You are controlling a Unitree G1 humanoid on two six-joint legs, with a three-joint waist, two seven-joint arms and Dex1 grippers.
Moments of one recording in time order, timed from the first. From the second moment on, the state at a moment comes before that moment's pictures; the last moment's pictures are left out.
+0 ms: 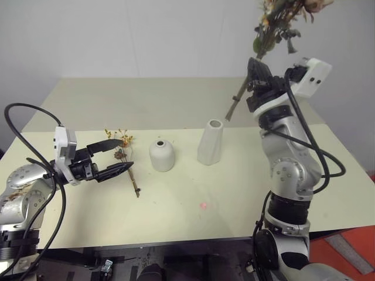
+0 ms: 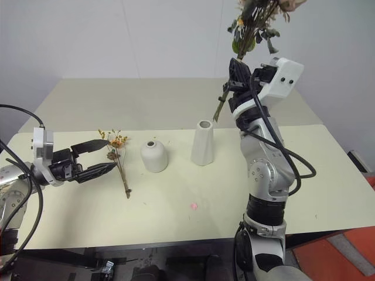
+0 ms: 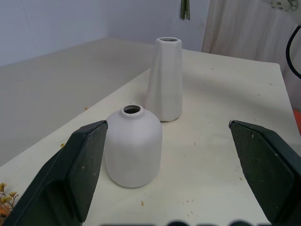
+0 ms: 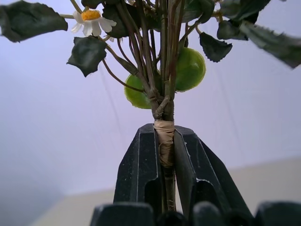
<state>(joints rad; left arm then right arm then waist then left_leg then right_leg) -0.29 0.79 0.31 0.01 -0.67 0.35 -1.22 -0.78 -0.06 -0.22 -0.22 0.46 0.38 0.06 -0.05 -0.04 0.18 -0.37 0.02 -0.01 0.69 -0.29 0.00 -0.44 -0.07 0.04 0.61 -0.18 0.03</state>
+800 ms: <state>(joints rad) -0.19 0.80 0.38 -0.07 -0.69 0.37 -1.19 -0.81 -0.03 -0.17 0.01 0.41 0.20 0.16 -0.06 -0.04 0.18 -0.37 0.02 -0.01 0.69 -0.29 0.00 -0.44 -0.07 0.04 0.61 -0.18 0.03</state>
